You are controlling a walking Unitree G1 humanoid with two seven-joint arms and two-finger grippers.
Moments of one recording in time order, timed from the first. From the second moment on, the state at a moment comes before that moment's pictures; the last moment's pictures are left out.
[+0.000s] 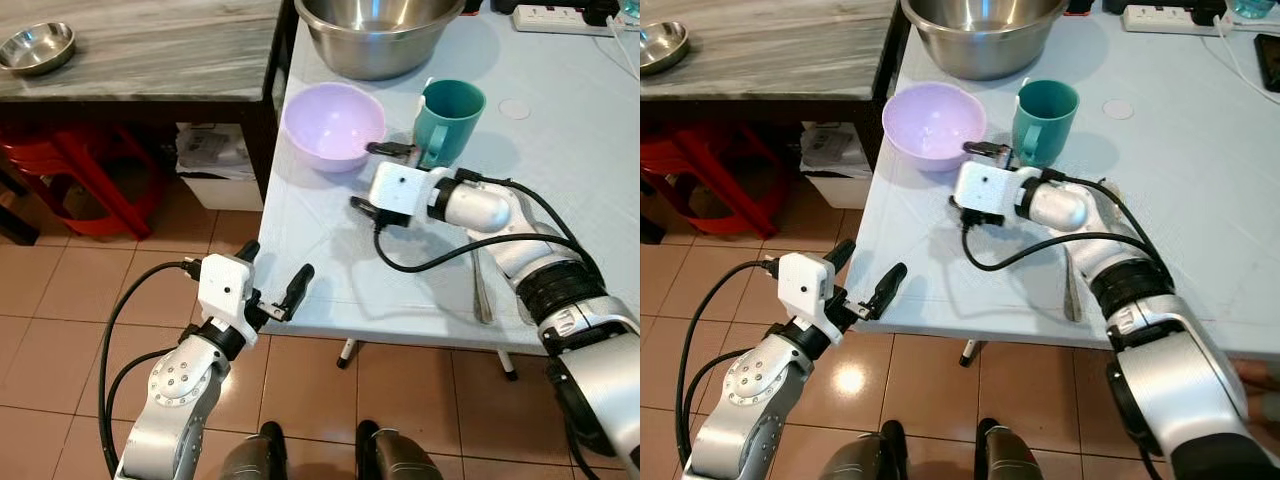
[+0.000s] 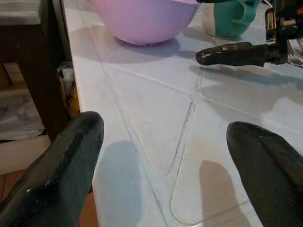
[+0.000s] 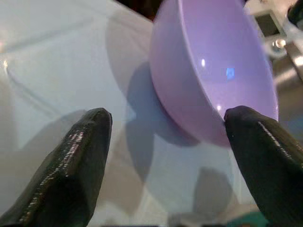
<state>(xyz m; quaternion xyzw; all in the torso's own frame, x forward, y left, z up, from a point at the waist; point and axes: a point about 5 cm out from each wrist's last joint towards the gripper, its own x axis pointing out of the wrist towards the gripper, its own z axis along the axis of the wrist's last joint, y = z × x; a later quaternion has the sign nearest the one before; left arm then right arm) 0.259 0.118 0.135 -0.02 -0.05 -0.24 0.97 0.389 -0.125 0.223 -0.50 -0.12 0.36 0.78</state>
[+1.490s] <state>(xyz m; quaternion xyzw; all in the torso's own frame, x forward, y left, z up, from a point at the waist) 0.283 0.147 0.157 0.02 -0.11 -0.09 0.99 0.339 -0.153 0.221 -0.07 -0.22 0.12 0.97</state>
